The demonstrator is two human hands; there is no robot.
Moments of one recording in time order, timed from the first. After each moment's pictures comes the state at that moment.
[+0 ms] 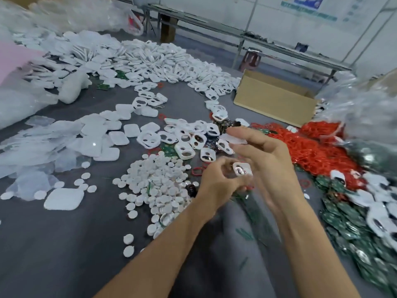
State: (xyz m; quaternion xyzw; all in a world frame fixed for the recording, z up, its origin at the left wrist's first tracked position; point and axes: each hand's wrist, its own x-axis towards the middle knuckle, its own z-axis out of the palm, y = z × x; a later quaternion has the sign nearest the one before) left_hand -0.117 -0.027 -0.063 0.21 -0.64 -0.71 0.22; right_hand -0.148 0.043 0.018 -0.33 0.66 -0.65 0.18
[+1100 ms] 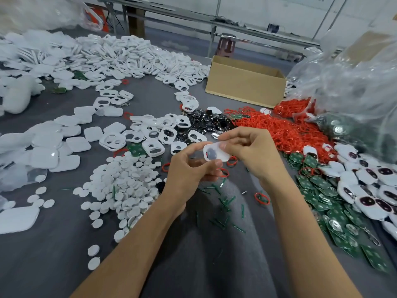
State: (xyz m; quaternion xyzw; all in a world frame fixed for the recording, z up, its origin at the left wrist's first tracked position) left_hand -0.109 -0.031 -0.064 0.12 -0.55 -0.79 0.24; right_hand -0.206 0.078 0.002 -0.34 0.77 -0.53 0.09
